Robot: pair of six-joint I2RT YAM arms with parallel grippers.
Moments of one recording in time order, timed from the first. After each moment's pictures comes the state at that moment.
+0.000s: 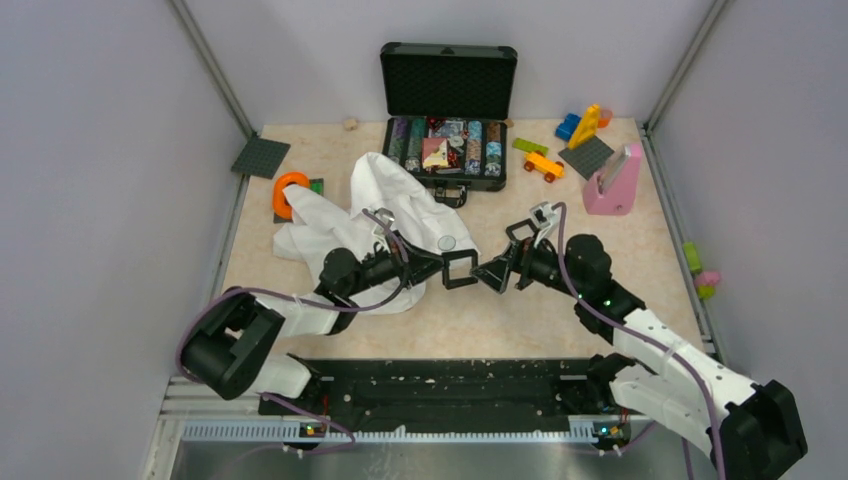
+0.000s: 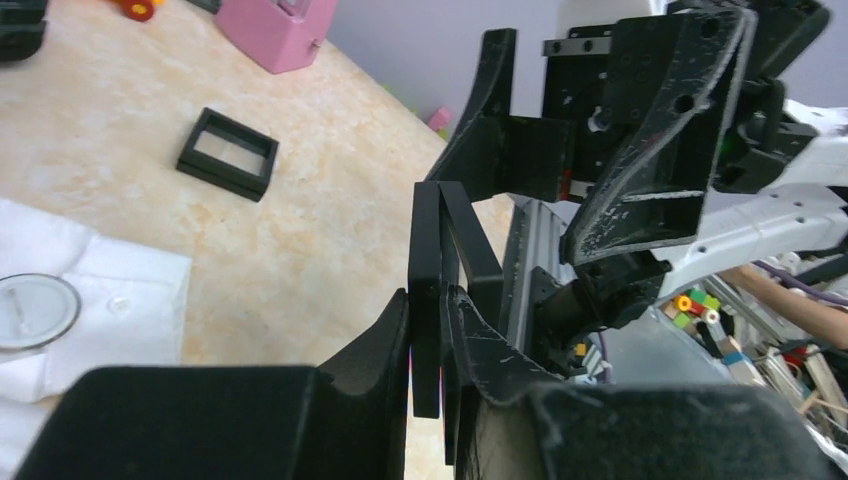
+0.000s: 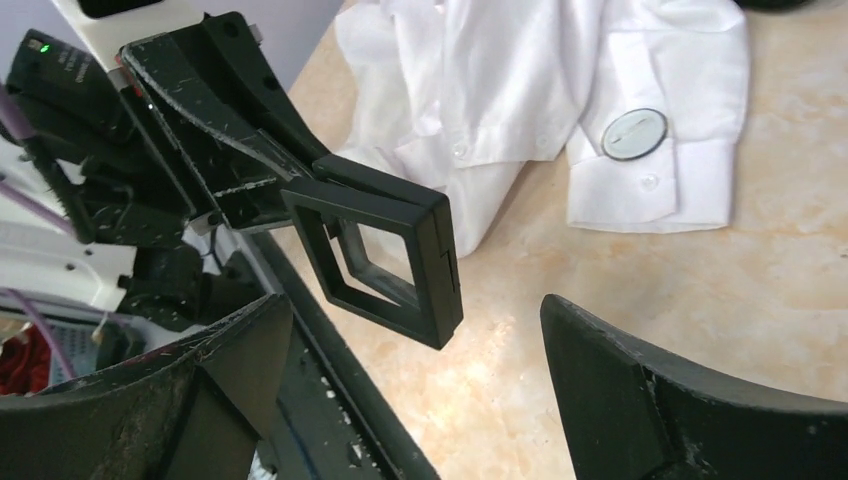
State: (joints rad) left arm -0.58 1.41 0.34 1.27 0.63 -0.75; right arm 0.56 0.84 0.46 0.18 -0.42 0.58
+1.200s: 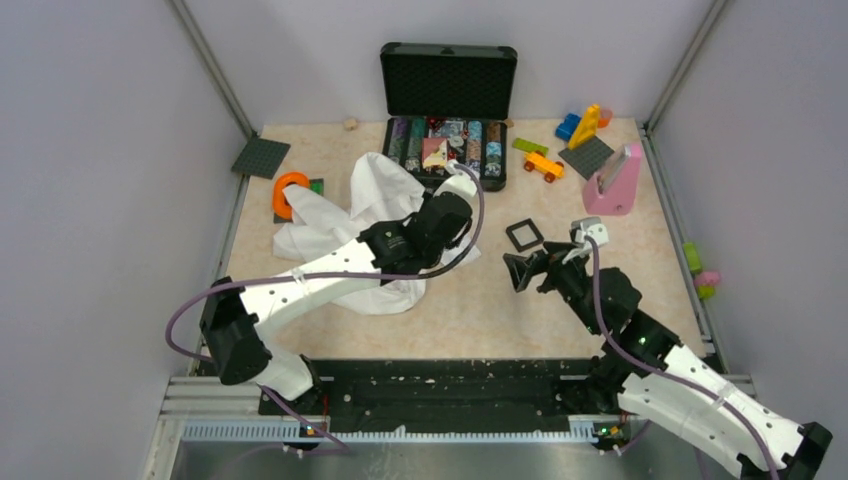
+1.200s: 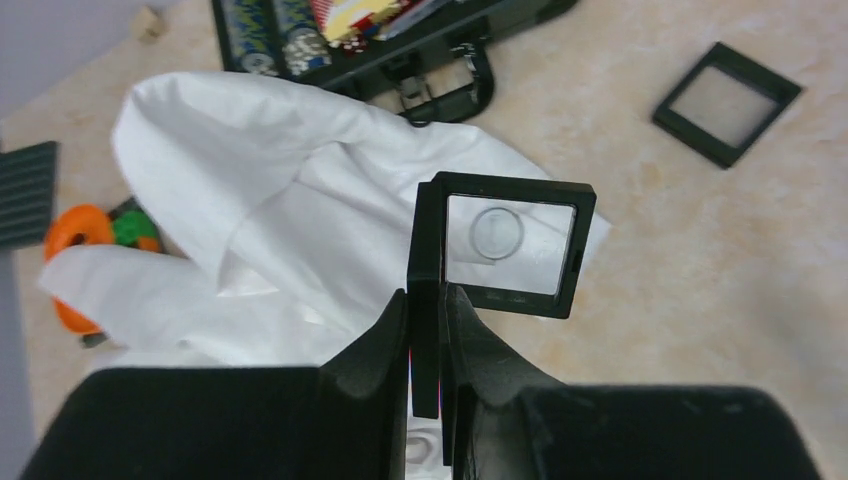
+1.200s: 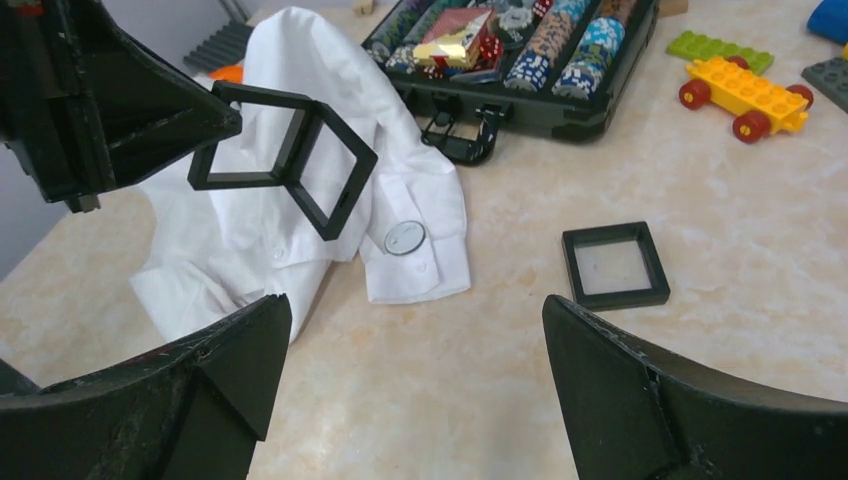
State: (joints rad) left arm -1.00 1.51 1.33 -0.44 -0.71 -0.10; right arm 0.80 0.46 0.43 -0.02 0.33 0.28
